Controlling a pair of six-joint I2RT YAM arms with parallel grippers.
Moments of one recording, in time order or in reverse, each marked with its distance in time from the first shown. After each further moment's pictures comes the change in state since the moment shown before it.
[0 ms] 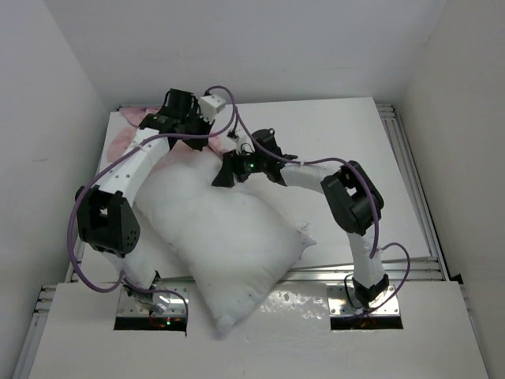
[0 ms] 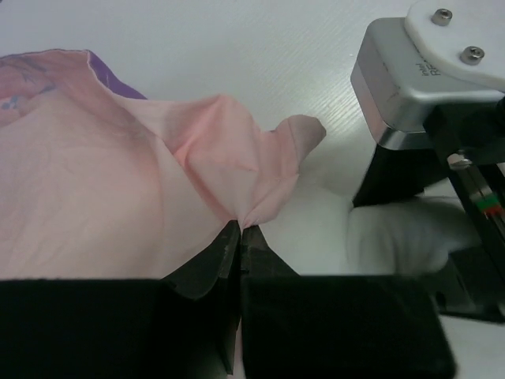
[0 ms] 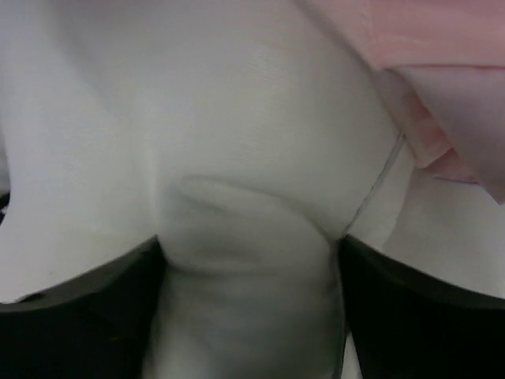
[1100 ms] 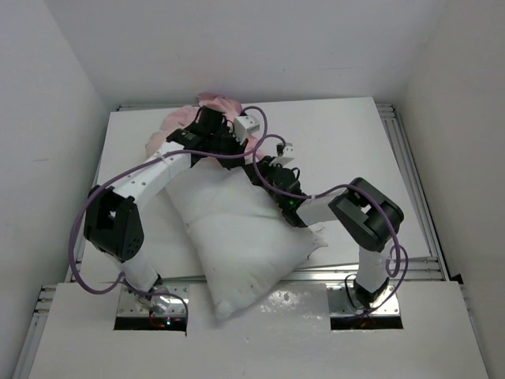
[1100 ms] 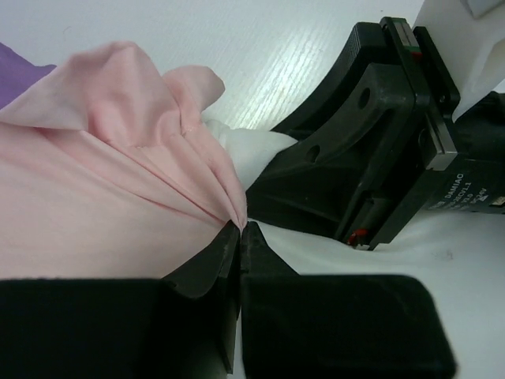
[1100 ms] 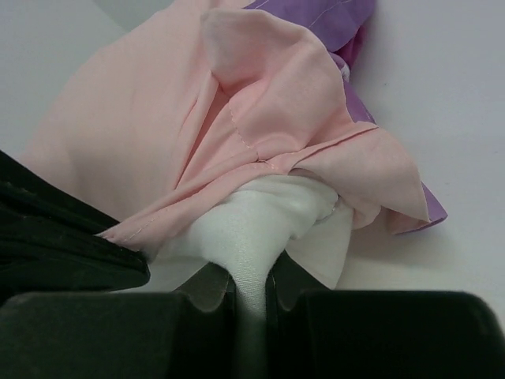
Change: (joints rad) left arm -0.204 -0.023 -0.129 0.118 0.224 -0.051; right arm 0.081 -0.216 -0.632 0.889 0.908 0.346
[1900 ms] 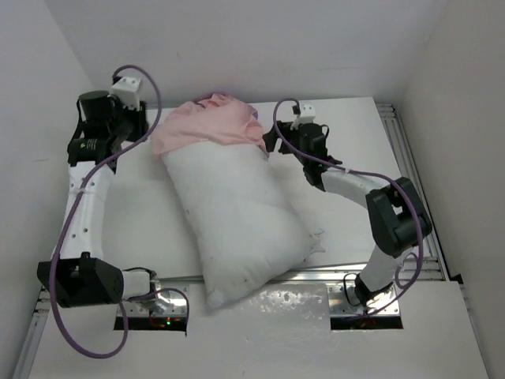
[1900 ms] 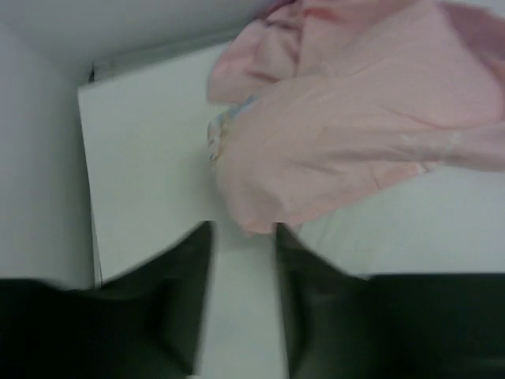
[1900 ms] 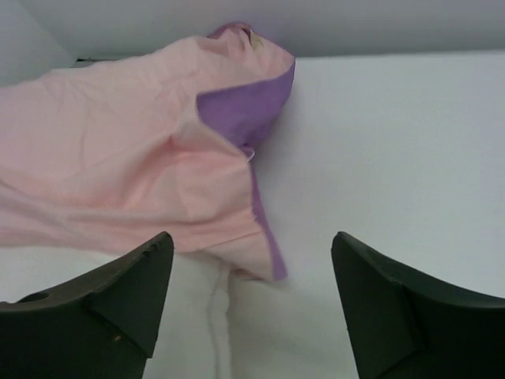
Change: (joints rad) left arm 0.523 -0.357 -0.003 -0.006 -0.225 -0.082; right arm -0.274 -0.133 0.234 -0.523 -0.205 -0.333
